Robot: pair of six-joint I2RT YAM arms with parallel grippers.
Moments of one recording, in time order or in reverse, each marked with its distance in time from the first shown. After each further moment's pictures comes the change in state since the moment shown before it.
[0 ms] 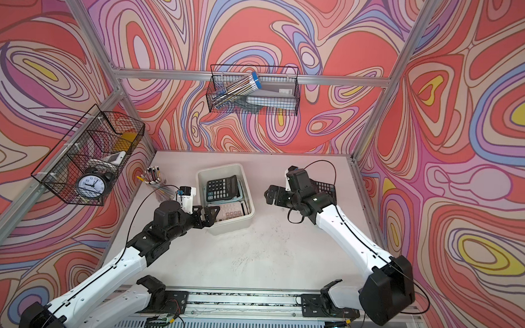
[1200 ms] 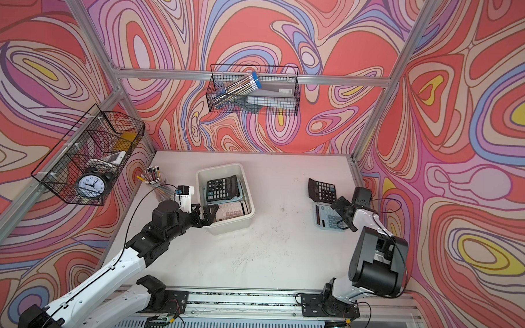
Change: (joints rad) left arm -0.001 -0.023 0.001 0.000 -0.030 0.014; right arm -0.789 0.238 -0.264 0.268 0.015 -0.018
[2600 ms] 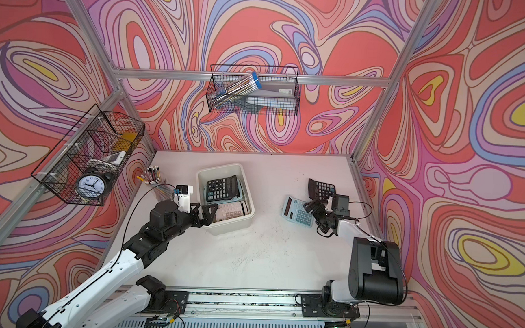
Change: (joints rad) left arm 0.000 0.002 0.041 -0.021 0.019 -0.003; right arm 0.229 -0.103 -0.202 0.211 -0.352 0.184
